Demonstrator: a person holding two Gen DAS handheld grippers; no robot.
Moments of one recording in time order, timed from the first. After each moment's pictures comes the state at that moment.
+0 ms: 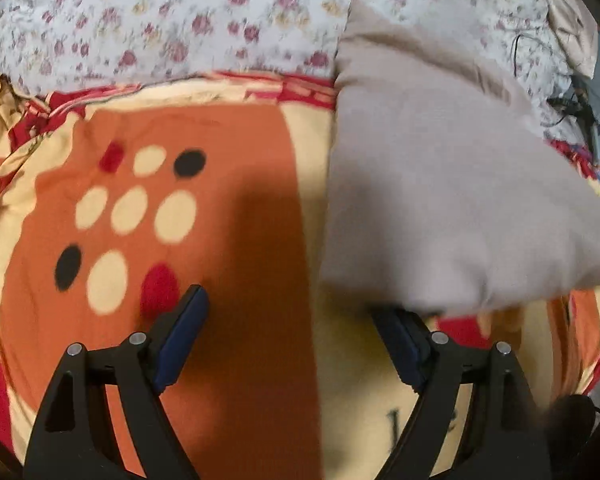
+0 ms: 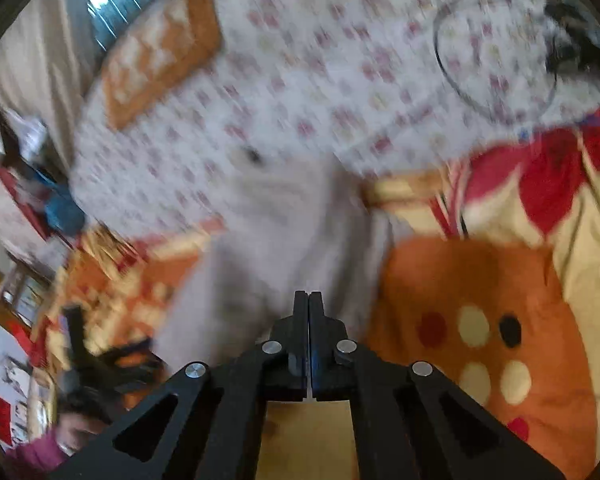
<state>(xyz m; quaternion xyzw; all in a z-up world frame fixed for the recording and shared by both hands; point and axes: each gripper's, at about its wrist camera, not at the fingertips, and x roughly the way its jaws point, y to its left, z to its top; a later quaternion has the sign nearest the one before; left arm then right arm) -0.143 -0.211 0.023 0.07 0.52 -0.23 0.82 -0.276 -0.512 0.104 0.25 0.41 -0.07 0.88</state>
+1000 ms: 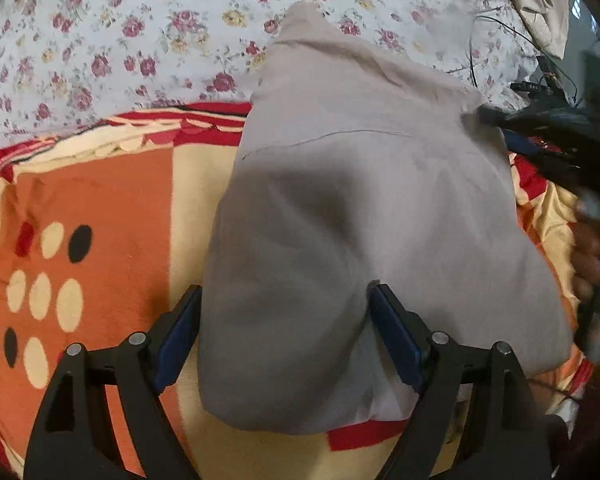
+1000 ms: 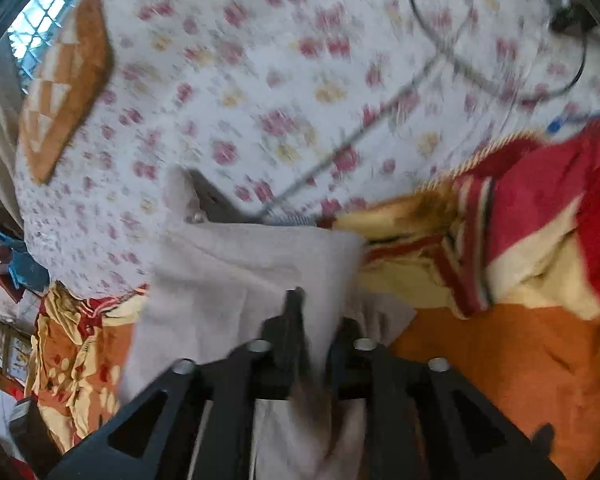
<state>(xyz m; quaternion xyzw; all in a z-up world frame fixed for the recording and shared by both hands) -0.130 -0.298 0.049 0.09 0.52 -0.30 0.80 -0.169 -0.577 0.106 0.28 0.39 -0.12 0.87</state>
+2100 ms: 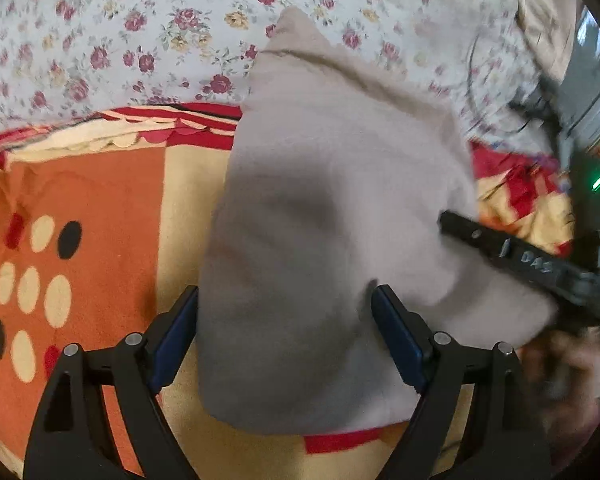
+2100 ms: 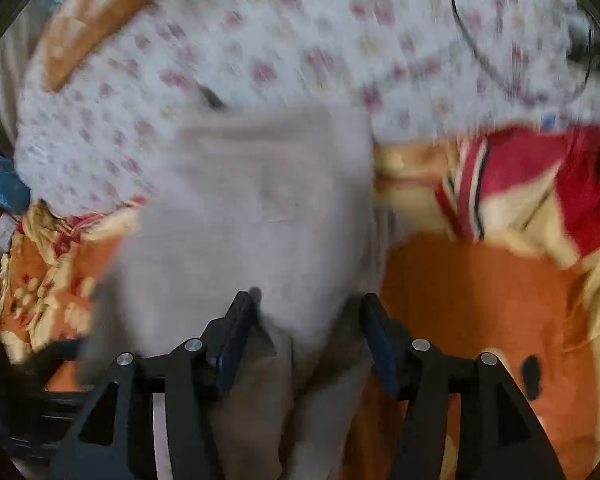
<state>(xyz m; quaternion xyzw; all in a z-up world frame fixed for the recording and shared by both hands) -0.118 -0.291 0.048 0.02 0.53 -0.32 0.78 -0.189 -0.535 0.056 0.24 0.47 -0.11 0.84</state>
